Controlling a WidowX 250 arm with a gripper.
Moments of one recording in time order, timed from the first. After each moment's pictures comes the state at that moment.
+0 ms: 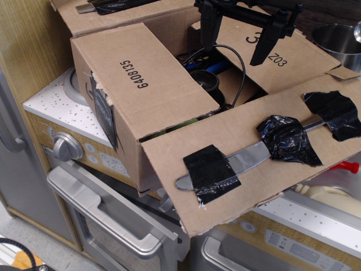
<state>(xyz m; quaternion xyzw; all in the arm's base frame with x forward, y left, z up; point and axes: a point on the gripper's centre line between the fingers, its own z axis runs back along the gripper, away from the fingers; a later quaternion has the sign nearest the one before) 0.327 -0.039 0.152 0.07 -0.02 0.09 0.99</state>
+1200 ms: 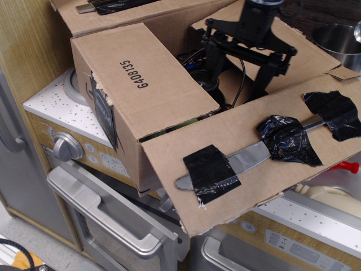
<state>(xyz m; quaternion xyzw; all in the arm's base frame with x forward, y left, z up) 0.343 -0.040 0.102 0.06 -0.01 0.04 1.00</state>
